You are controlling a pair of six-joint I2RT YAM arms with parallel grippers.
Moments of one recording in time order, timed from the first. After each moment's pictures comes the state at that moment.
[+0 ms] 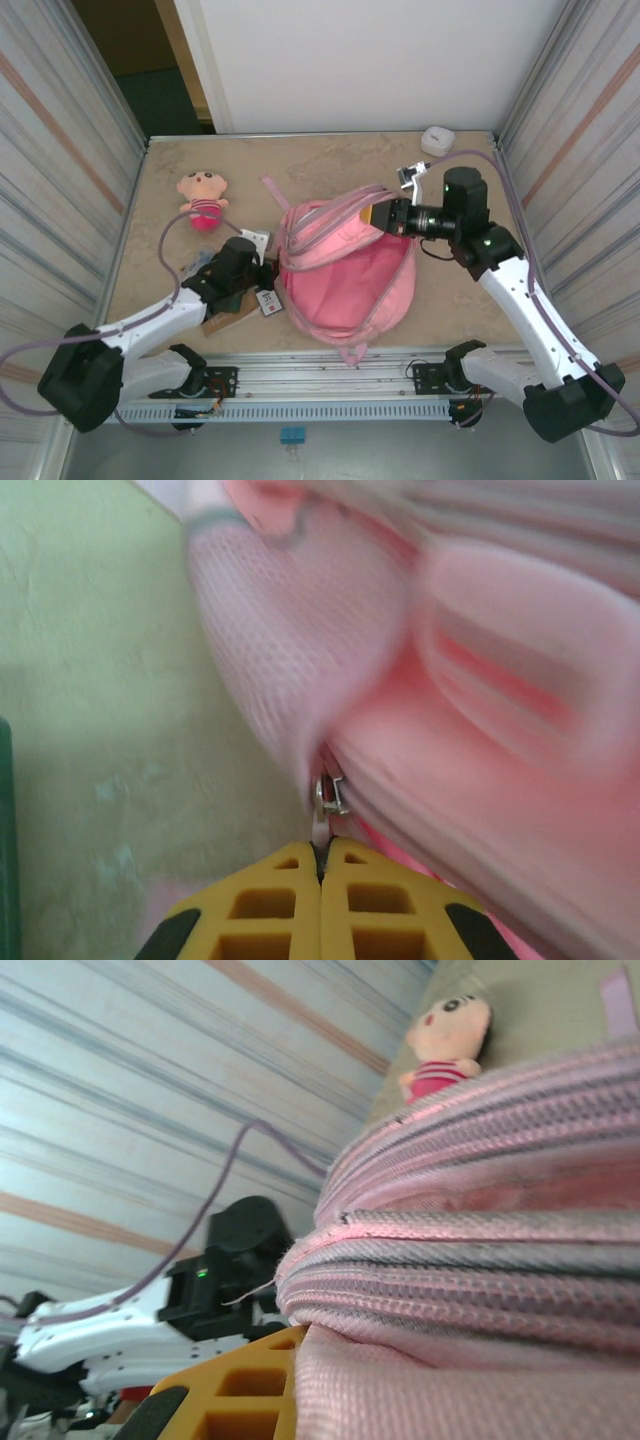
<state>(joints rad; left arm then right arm) -0.59 1.14 0.50 -0.05 0.01 -0.32 0.36 1.05 1.09 -0.41 -0.84 0.71</state>
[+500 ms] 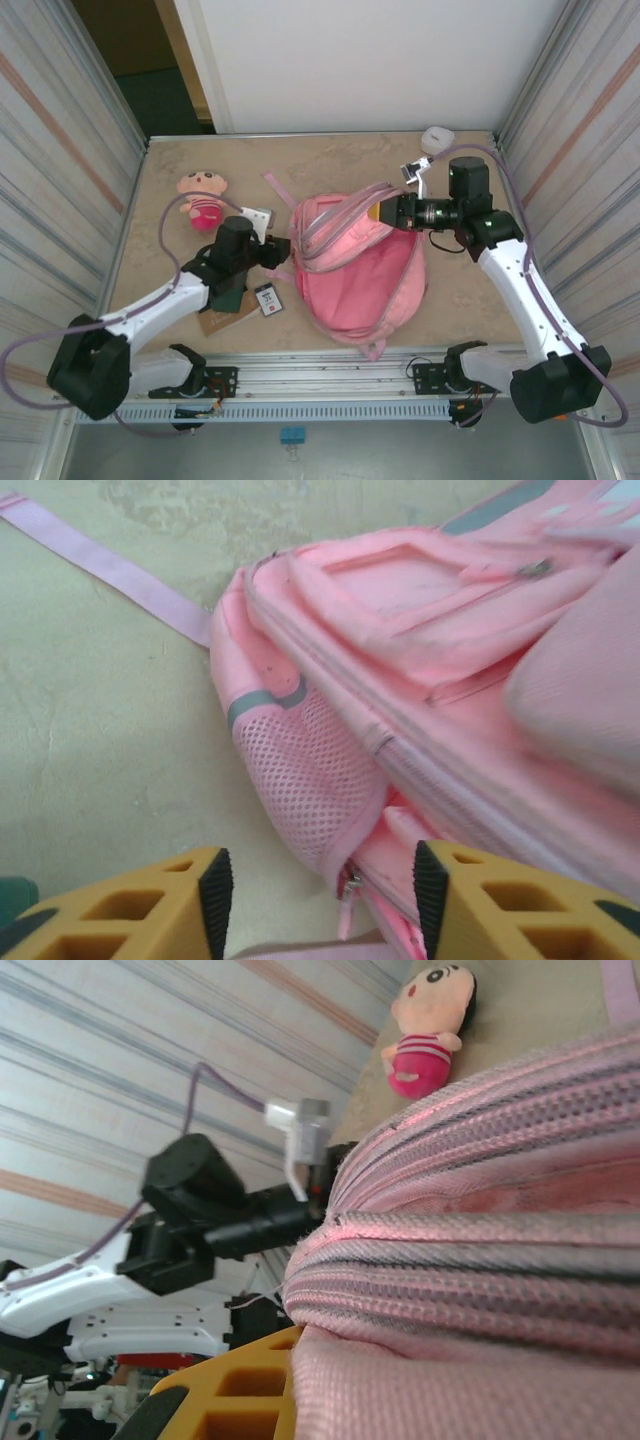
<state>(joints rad) -0.54 1.15 0.63 -0.05 0.05 -0.27 0.25 1.15 1.12 -0.53 -0.97 0.52</state>
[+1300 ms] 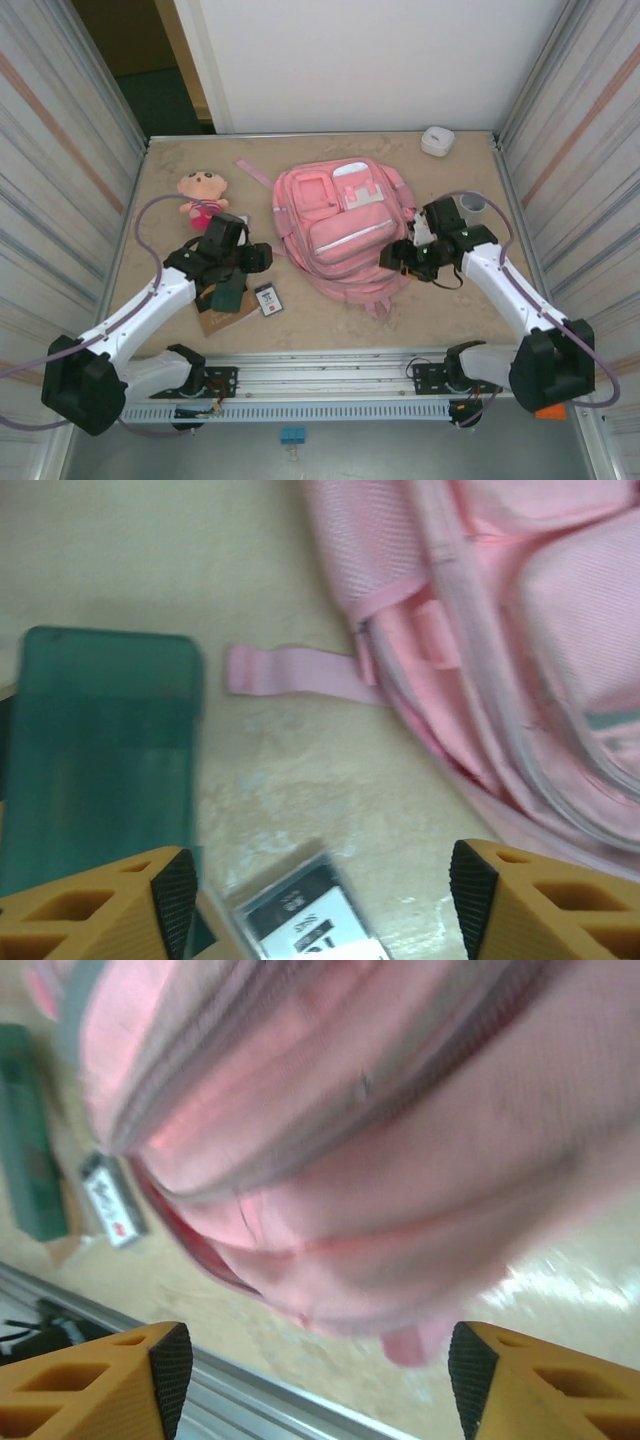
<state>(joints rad) -0.46 1.12 0.78 -0.58 -0.03 -0.45 0.28 1.17 0.87 -0.89 -0.43 0.49</state>
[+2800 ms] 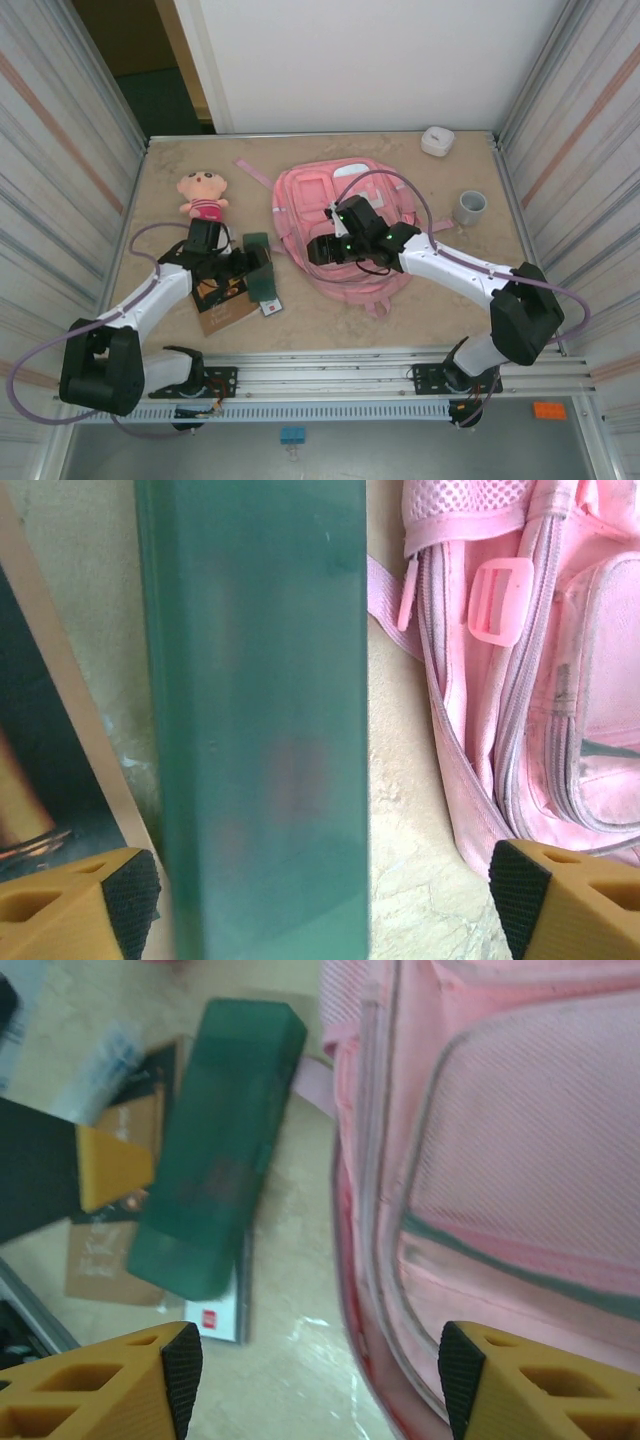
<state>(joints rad) -0.22 1.20 0.64 -0.45 0.39 -0.63 0.80 1.49 1.07 -0.37 -0.18 0.55</state>
